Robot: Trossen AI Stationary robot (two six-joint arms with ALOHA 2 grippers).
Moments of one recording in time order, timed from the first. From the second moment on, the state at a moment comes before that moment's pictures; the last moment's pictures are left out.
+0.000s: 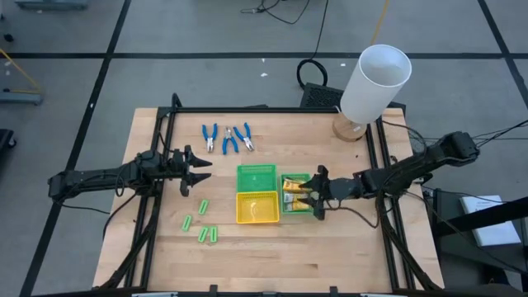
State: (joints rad) left arm 0.20 0.24 0.02 0.16 0.15 -0.19; right arm 0.28 1.22 0.50 0.20 0.30 0.35
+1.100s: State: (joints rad) left arm 0.20 0.24 0.02 0.16 0.15 -0.19; right arm 0.28 0.64 0.44 -0.04 -0.21 0.22
